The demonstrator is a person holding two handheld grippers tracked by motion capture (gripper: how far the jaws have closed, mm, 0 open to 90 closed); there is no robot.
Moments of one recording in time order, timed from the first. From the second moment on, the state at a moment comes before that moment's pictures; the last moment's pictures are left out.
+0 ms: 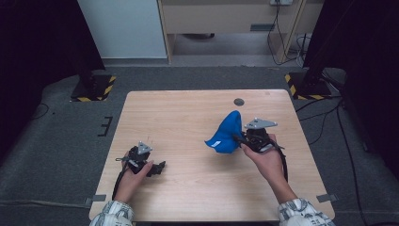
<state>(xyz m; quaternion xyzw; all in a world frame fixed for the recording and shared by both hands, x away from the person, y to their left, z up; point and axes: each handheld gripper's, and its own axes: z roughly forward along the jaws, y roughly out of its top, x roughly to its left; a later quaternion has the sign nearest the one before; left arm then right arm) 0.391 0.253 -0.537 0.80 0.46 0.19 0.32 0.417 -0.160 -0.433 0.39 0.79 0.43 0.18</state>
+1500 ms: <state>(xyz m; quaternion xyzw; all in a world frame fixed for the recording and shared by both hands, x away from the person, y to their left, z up) 0.391 0.248 -0.532 0.81 0.46 0.20 0.32 0.417 -0.046 -0.512 0.37 0.85 0.36 0.14</state>
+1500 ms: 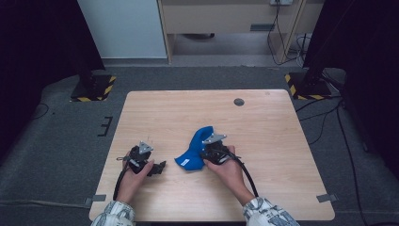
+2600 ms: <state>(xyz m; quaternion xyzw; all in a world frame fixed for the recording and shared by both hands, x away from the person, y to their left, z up) 0.385 0.193 -0.532 0.82 0.42 0.17 0.35 0.436 -0.097 -0.479 0.37 0.82 0.39 0.18</state>
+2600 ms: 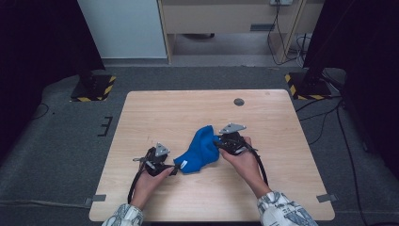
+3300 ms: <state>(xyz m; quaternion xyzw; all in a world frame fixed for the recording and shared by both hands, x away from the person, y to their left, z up) 0.381 0.198 -0.527 0.82 0.41 0.14 0.38 0.450 -0.090 -0.513 0.39 0.84 0.34 0.16</state>
